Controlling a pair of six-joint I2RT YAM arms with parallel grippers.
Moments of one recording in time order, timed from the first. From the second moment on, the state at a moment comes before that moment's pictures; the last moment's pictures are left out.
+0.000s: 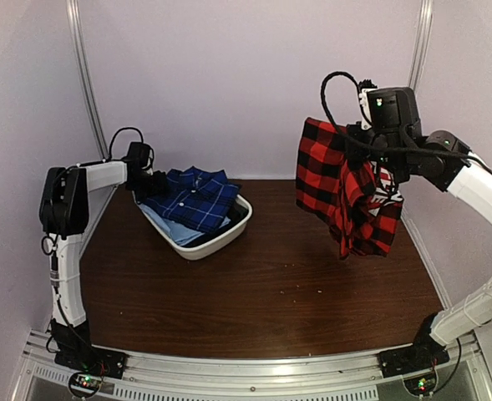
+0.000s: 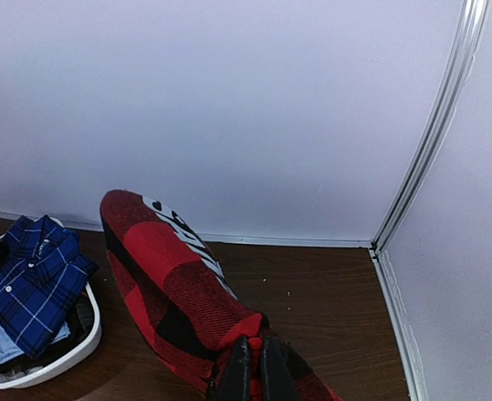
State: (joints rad) left arm -0.17 2.23 1.77 -0.38 0.02 -0.40; right arm 0.78 1.34 1.58 -0.60 0.77 0.20
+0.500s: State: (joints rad) left arm 0.16 2.10 1.62 -0.43 -0.11 -0.40; right arm 0.78 1.32 1.53 -0.62 0.75 0.24
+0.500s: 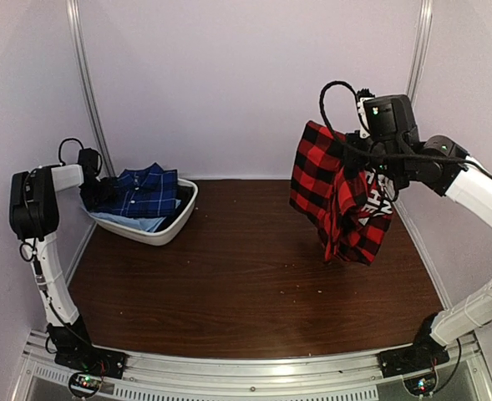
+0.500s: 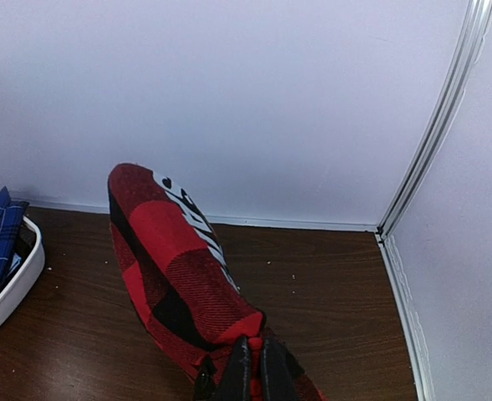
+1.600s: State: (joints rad) left arm -0.48 1.66 0.99 -0.41 -0.14 -0.55; right arm 0.78 1.38 1.47 -0.59 0.63 0.24
